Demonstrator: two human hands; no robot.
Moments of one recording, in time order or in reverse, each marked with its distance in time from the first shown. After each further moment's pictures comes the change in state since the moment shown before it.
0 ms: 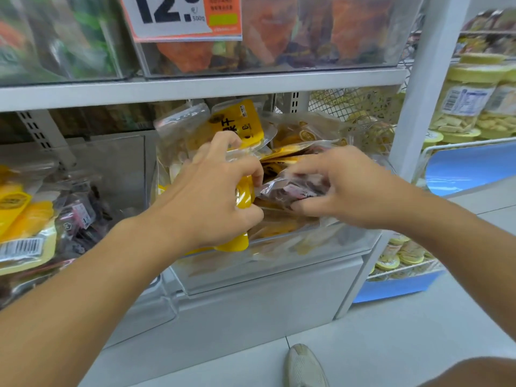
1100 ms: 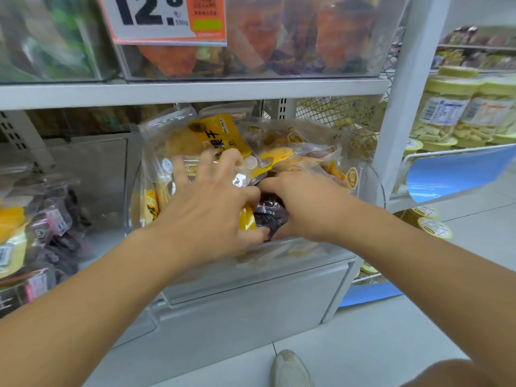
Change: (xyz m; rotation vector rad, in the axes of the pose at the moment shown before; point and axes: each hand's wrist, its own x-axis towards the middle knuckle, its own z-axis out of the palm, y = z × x) left_hand 0.006 0.013 0.019 0.311 -0.075 0.029; right_hand 0.019 0.005 0.029 -0.310 -0.105 0.056
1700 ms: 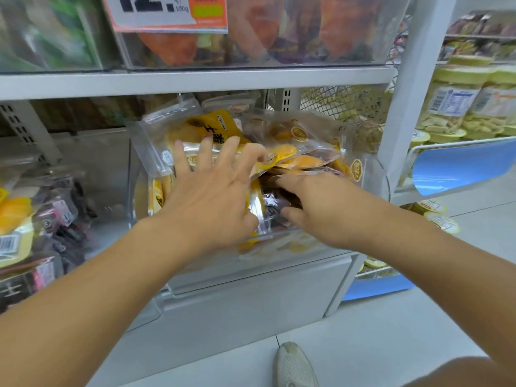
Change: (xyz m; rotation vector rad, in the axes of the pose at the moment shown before) left_hand 0.001 0.003 -0.001 -0.008 0.042 -0.034; right_hand -0.025 -0.007 -0.006 0.034 -0.052 0.147
